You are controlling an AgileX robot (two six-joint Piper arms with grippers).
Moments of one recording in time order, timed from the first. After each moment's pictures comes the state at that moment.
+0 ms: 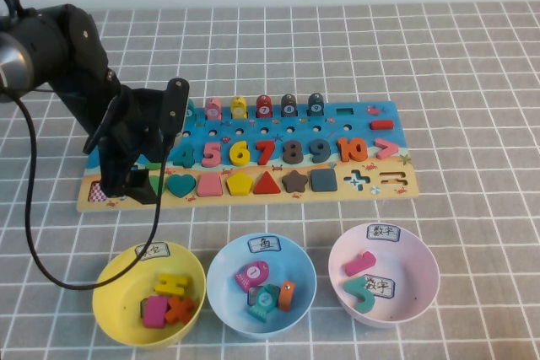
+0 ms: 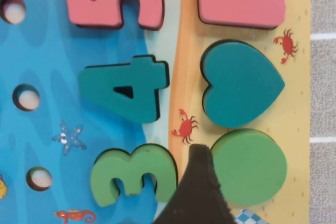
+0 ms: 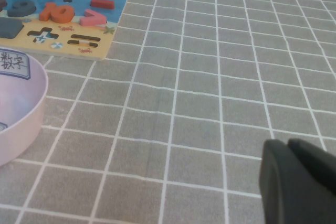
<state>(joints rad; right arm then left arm) 0.05 -0.01 0.03 0.14 0.37 -0.21 -0.22 2.02 -1.59 -0.19 1.08 1.51</state>
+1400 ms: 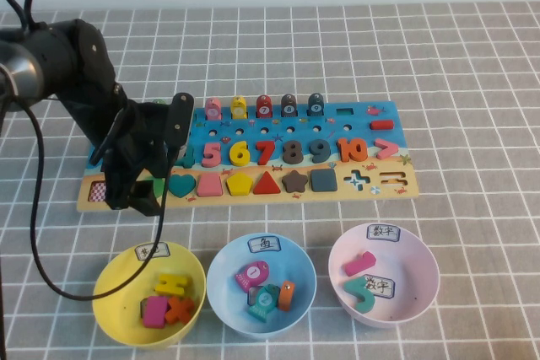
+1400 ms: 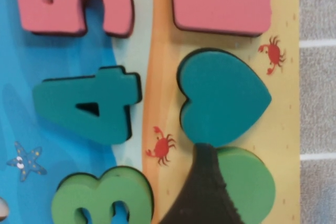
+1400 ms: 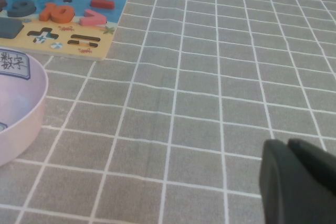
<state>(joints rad) 0.05 -0.01 0.03 0.14 0.37 -0.21 -0.22 2.05 -1.56 -0.19 1.08 1.51</state>
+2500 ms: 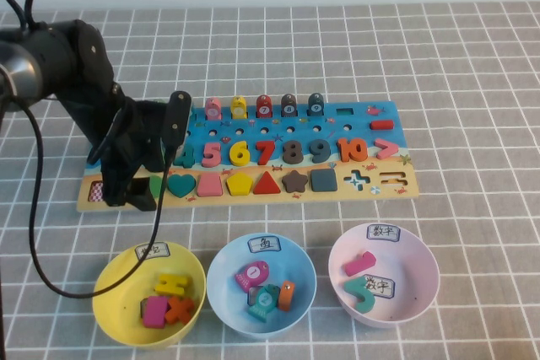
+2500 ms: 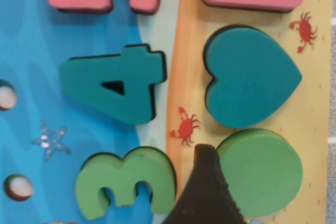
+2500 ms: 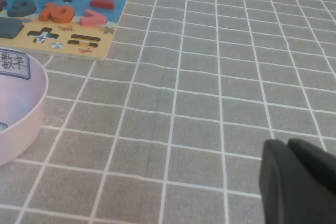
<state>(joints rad) 0.05 -0.01 0.03 0.14 0.37 -0.21 -0.22 2.05 -1.56 -0.16 1.03 1.51</state>
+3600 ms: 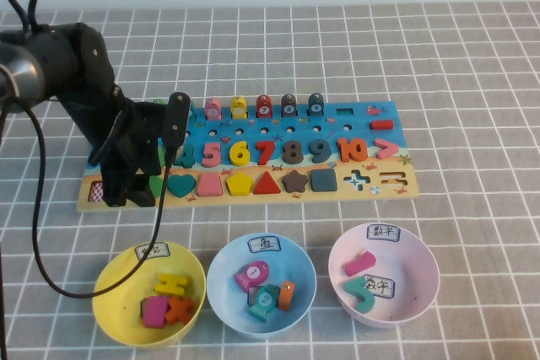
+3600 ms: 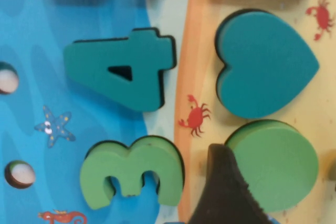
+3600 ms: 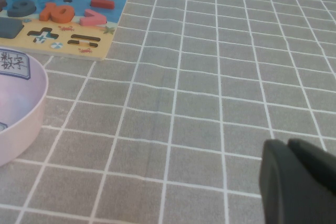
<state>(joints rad) 0.05 -0.01 0.03 0.14 0.37 -0.21 -0.22 2.06 -1.56 -0.14 1.02 1.49</state>
